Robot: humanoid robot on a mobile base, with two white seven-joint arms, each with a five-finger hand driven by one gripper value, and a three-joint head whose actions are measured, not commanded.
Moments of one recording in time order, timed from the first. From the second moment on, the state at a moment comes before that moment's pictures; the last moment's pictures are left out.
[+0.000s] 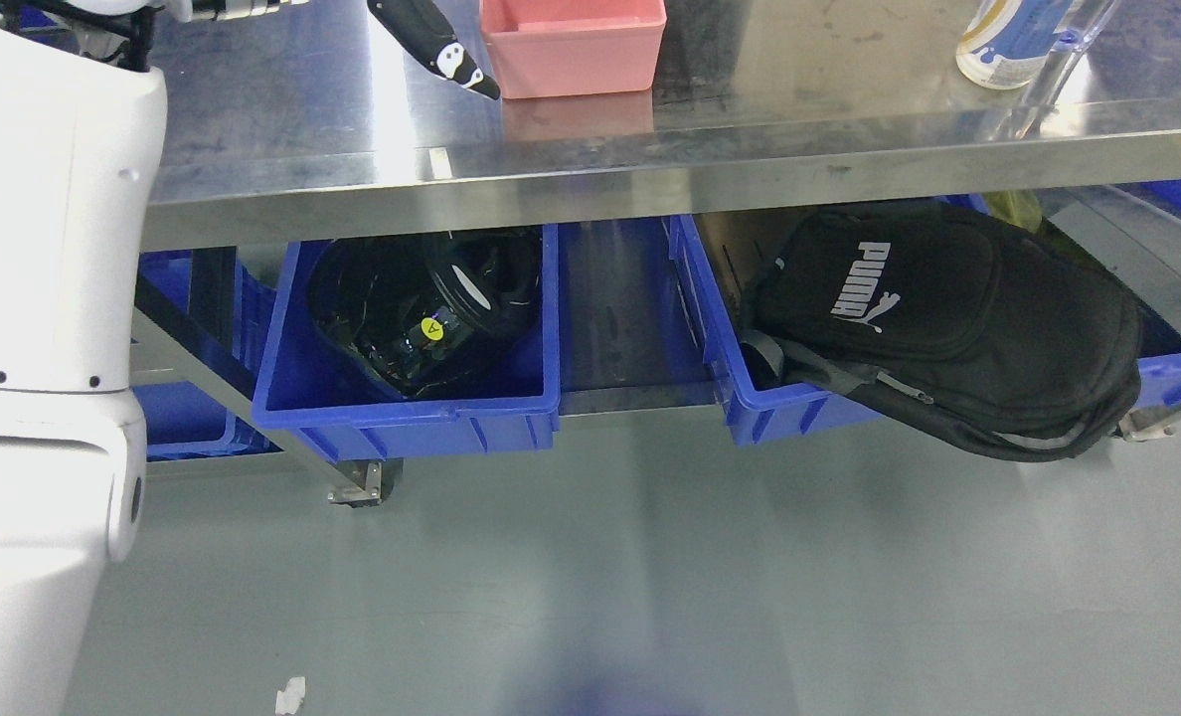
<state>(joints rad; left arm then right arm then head) -1.27 0.20 -0.35 -1.03 -0.31 -0.09 -1.08 0.00 0.00 -0.05 0.00 0.00 -0.05 0.00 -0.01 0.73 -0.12</state>
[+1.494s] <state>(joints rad) -1.31 0.02 -0.23 -0.72 -0.48 -0.36 -1.10 0.00 0.00 -0.05 0.00 0.00 -0.05 0.00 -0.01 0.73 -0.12</state>
